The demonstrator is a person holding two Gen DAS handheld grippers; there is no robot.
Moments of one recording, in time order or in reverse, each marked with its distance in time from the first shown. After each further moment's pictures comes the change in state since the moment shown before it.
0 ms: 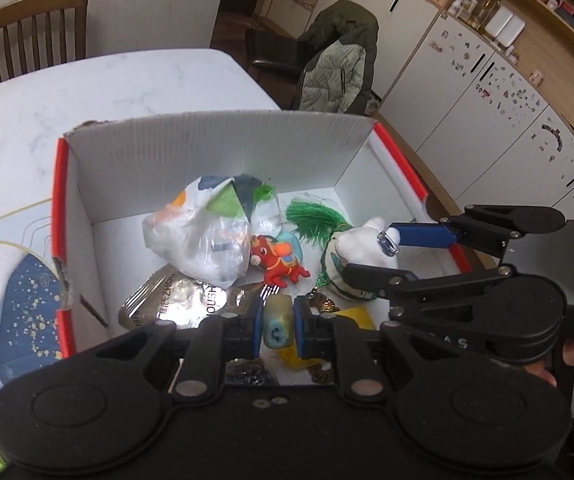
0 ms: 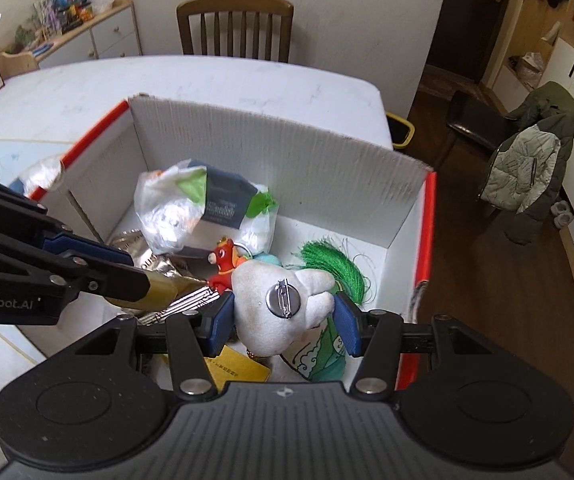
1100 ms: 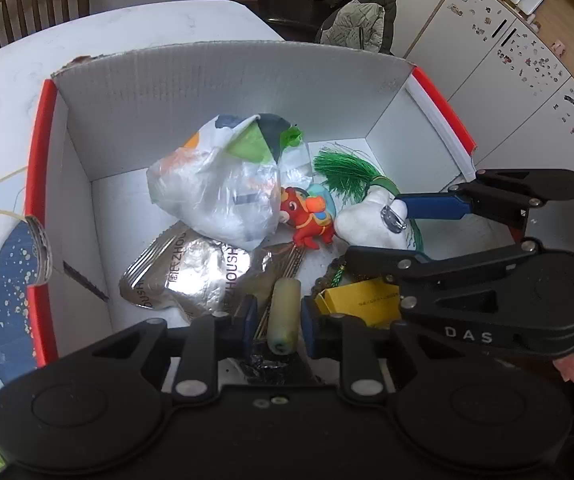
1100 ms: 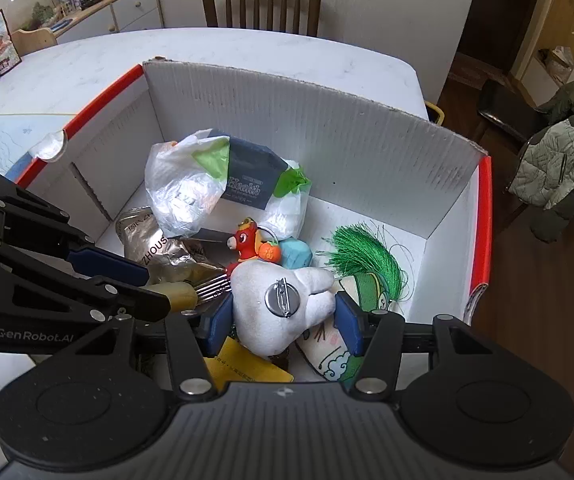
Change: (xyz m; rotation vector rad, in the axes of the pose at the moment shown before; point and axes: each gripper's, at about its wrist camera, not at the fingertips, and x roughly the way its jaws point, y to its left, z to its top) left arm 0.037 0.008 -0.008 0.003 0.115 0.050; right arm 0.025 0.005 0.001 -0.038 0.053 0.072
